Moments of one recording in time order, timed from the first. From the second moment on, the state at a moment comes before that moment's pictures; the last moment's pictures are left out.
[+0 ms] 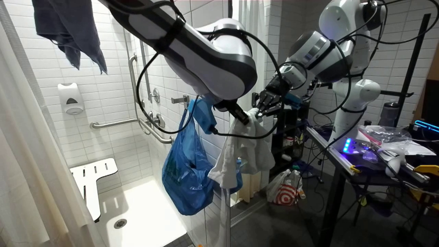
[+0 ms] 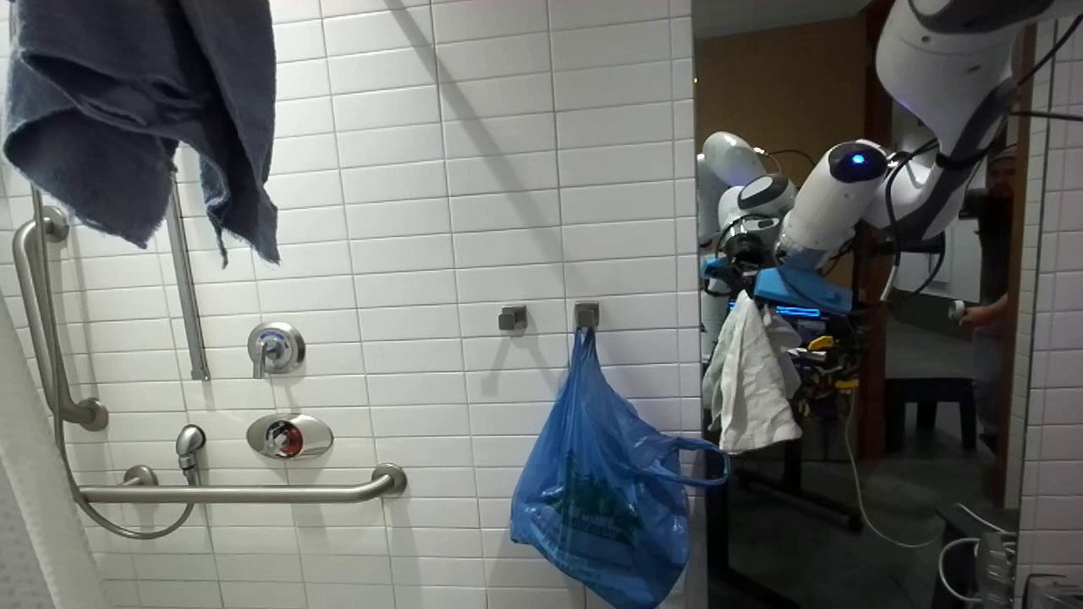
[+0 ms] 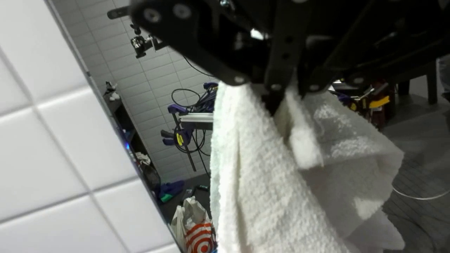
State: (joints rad) arm -0.12 0.19 -0.74 -1.93 -2.25 3.47 2.60
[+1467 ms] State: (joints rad) arm -0.13 -0.15 -0.82 -1.90 -2.27 3.46 2.60
